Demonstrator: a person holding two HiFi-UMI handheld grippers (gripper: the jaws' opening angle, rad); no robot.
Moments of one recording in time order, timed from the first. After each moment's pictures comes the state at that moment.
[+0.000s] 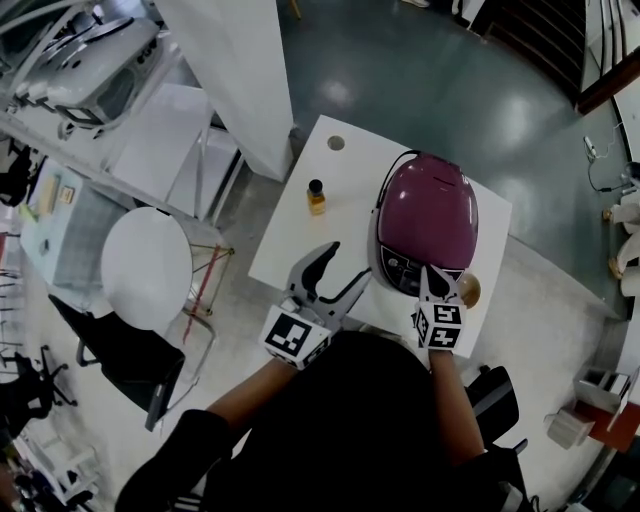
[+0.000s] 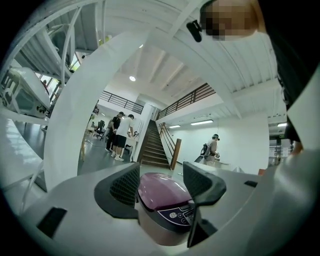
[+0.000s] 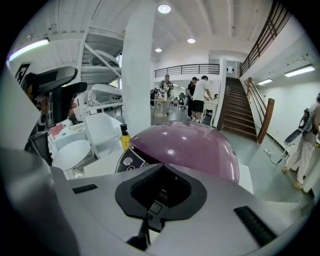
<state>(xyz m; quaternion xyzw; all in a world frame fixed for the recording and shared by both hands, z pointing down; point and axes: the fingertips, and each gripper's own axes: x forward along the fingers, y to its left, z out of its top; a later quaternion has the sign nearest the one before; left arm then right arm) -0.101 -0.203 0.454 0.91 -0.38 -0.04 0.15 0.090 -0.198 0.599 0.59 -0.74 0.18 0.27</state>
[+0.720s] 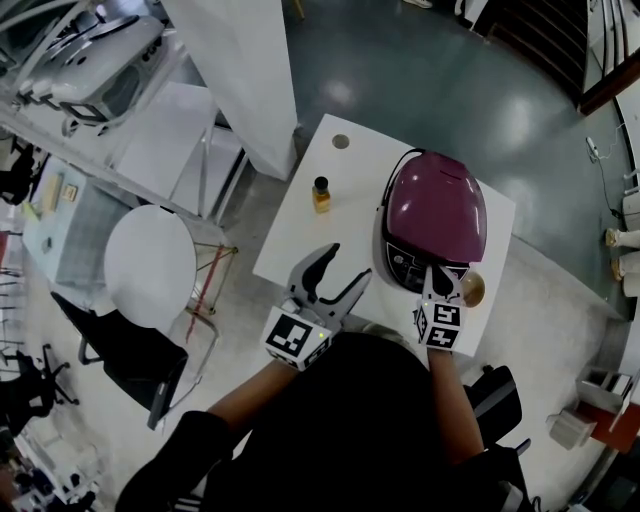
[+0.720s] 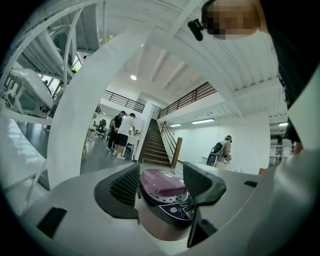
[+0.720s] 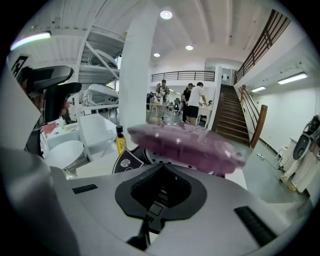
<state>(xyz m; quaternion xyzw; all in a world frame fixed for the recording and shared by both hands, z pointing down) -0.113 -0.193 0.462 0.91 -0.38 -0.03 0.15 0.090 -0.198 0.595 0.63 -0.72 0.15 0.26</state>
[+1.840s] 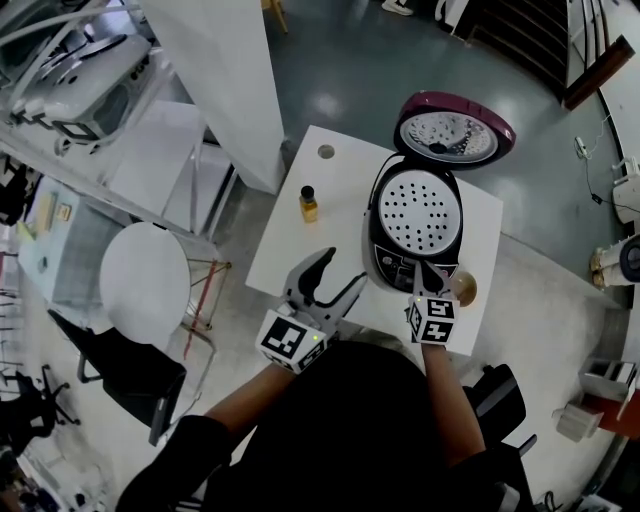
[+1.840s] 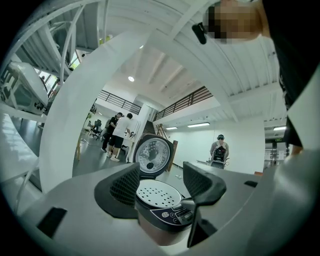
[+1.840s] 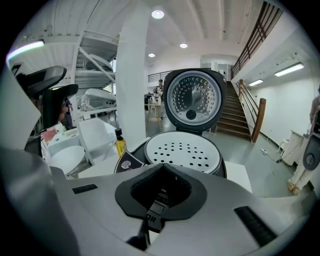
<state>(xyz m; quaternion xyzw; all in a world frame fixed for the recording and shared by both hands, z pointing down) -0.100 -0.192 0.452 0.92 -0.35 -0.05 0.15 0.090 -0.202 0.599 0.63 -0.72 0.17 0.24</state>
